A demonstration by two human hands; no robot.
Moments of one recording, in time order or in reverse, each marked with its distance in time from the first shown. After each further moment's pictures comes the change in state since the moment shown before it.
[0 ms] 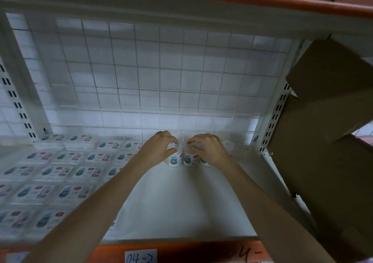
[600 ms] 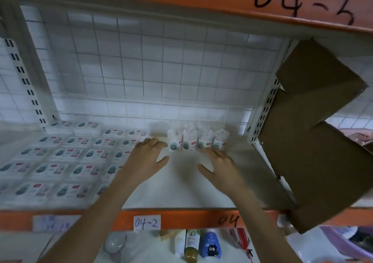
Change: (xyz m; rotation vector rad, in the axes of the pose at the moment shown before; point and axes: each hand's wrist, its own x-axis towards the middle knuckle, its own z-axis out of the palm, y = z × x) left_hand -0.094 0.025 -0.014 0.193 0.070 -0.031; right_hand -0.123 -0.054 -0.028 -0.009 0.001 0.171
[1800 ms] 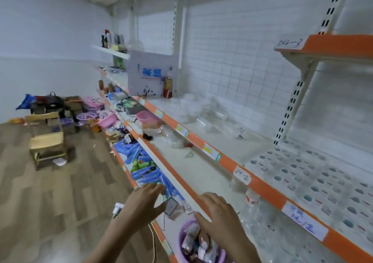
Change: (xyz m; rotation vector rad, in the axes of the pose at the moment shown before) left_hand -0.503 -0.134 -0.208 0.219 0.040 -0.945; right_hand -0.132 -0.452 0.149 0.248 -0.509 -0.820
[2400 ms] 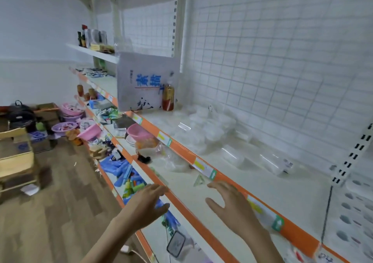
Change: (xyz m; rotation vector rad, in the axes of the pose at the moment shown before) left_hand 0.229 -0.196 0.012 -0.101 -0.096 0.121; right_hand 0.278 -0.003 0.004 0.044 0.153 0.099
